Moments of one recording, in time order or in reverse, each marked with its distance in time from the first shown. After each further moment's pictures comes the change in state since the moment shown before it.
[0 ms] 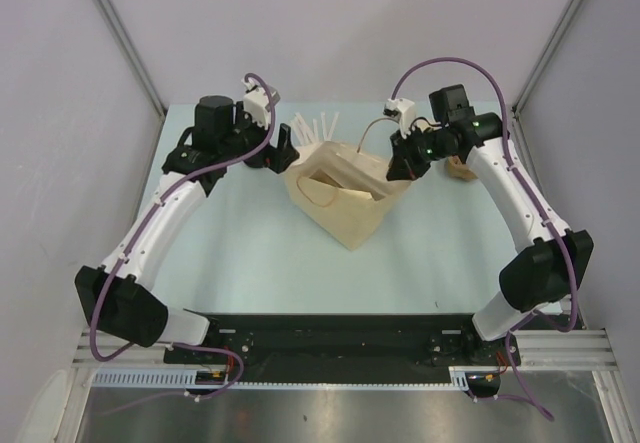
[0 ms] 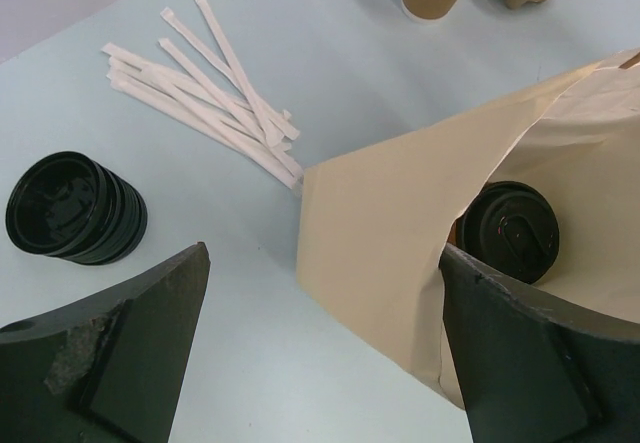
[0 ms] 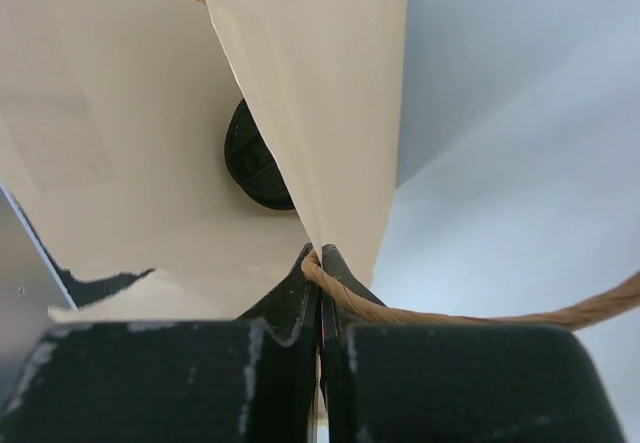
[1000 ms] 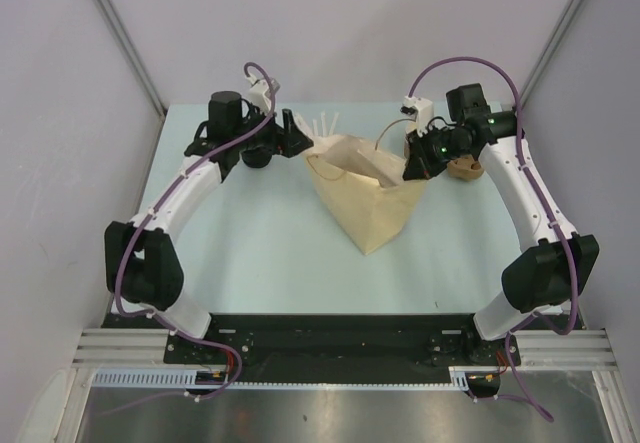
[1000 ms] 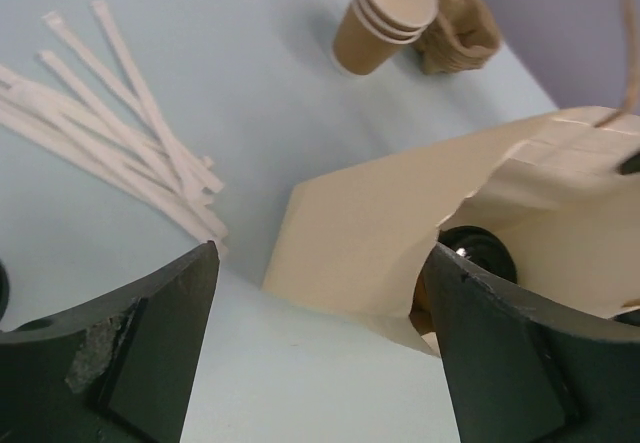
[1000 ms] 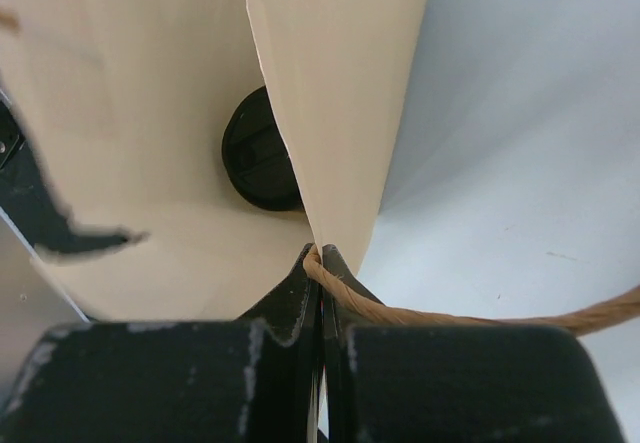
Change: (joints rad) left arm 0.056 0.230 -0.019 0.304 0.195 -0.278; right arm -0.087 -0.014 0.006 -0.077 0.042 0.002
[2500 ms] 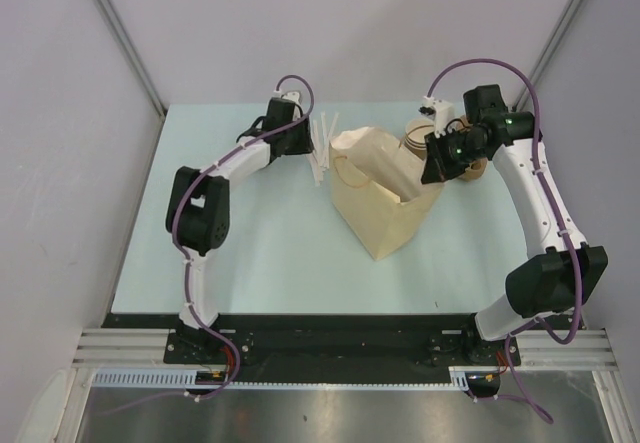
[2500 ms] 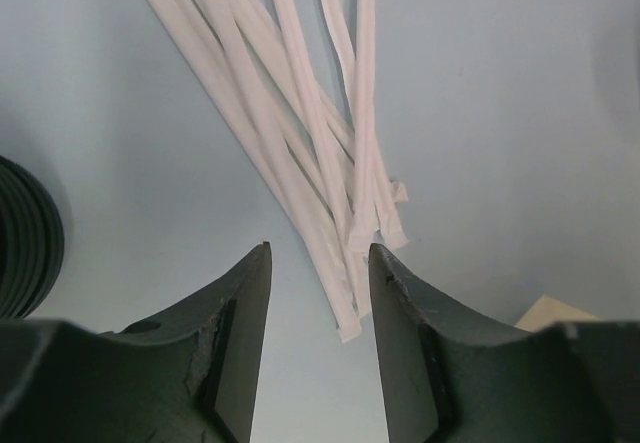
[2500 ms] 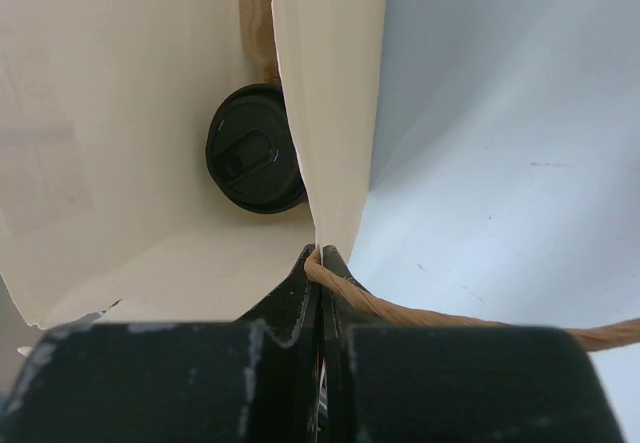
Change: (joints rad) left arm -0.111 0.479 0.299 -0.083 -0.534 -0.149; right arm -0.067 -0.040 0.011 -0.103 0.090 0.058
